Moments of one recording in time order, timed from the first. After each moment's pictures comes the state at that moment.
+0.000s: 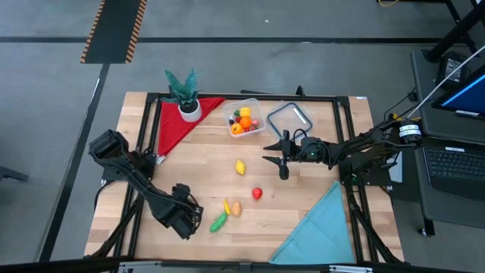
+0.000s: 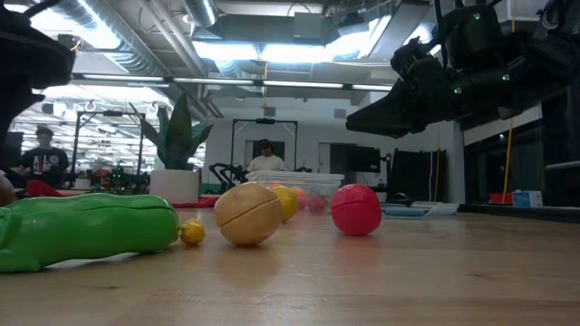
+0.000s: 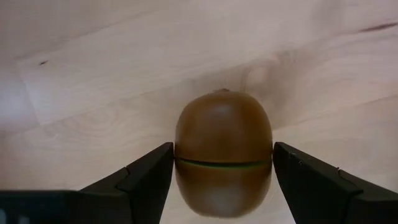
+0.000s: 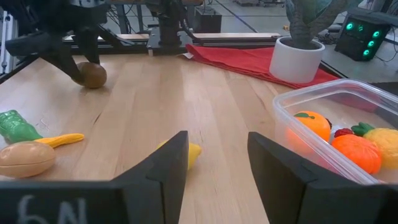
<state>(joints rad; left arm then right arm) -0.75 1.71 1.04 -0.96 -0.21 -2.07 -0.04 1.46 0.36 0.89 0.07 0.00</state>
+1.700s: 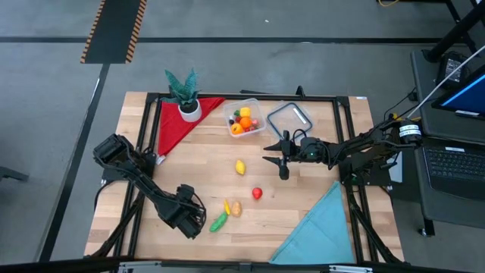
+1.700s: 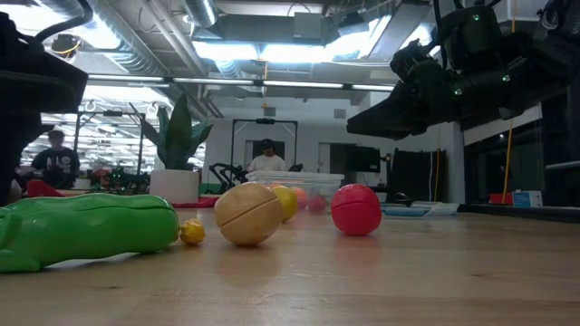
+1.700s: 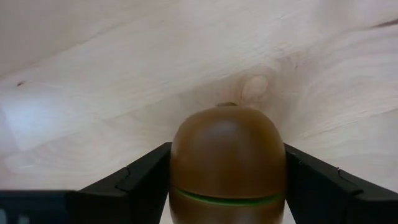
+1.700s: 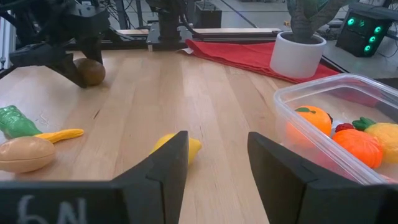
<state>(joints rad) -0.72 1.78 1.03 -0.93 -0.22 -1.99 -0.04 1.46 0.36 0.87 0.07 0.00</state>
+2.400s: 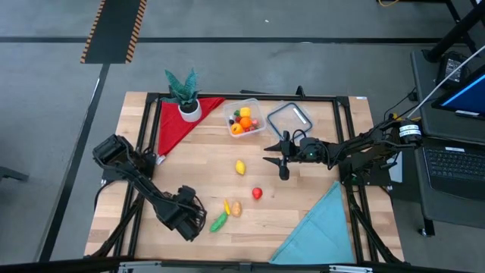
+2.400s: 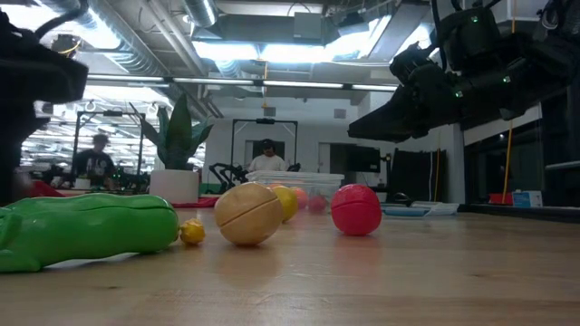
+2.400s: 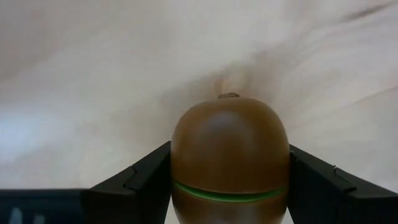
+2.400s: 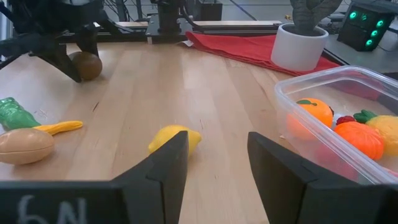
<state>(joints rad) -0.75 1.79 1.04 -0.89 -0.27 -1.95 -0.04 1.46 0.36 0.84 0.07 0.00</state>
